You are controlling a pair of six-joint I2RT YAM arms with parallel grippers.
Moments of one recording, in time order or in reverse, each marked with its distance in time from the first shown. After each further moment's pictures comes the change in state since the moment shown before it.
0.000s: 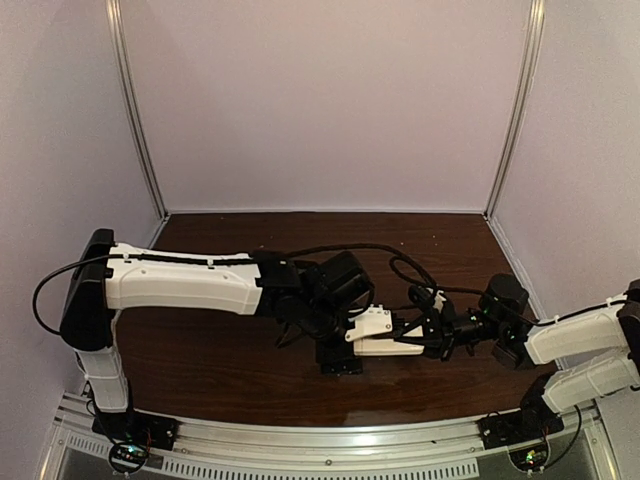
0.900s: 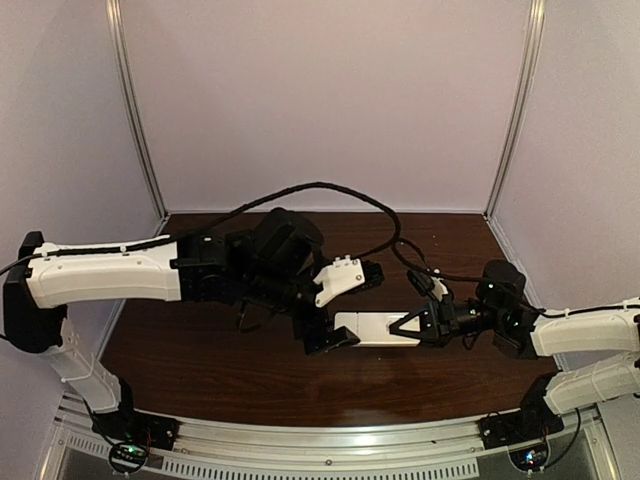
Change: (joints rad) left arm 0.019 -0.296 -0.119 0.138 -0.003 -0.091; right arm 0.014 -0.080 0.106 -0.285 0.030 -0.383
